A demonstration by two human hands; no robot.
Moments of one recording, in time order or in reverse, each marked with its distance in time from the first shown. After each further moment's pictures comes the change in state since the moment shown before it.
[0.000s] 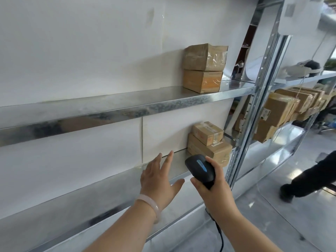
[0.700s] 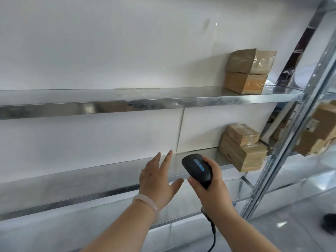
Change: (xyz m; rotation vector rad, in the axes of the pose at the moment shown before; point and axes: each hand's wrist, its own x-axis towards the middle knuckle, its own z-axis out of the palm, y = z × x) left_hand -0.119 -0.043 -0.057 0.031 0.139 -0.214; right_hand -0.082 -0.050 0.051 0.149 -0.229 -0.081
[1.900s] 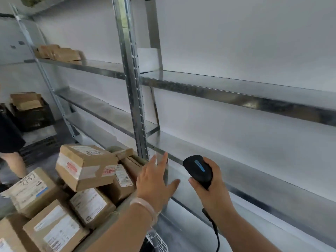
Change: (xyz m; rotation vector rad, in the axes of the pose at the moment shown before) left_hand -0.263 -0.332 -0.256 0.176 0.372 -0.923; right_hand -0.147 -0.157 0.434 0.239 -0.918 -0.198
